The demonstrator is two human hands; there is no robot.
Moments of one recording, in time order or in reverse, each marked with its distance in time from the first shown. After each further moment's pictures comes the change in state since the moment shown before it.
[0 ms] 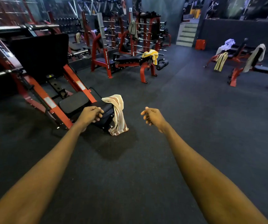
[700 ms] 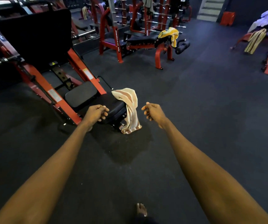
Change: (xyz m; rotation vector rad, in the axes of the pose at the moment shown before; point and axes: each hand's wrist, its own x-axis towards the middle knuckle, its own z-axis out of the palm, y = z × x) left_hand 0.272 -0.073 -0.027 -0.005 0.014 -0.163; right_hand 0.308 0.013 0.093 0.003 -0.044 0.113
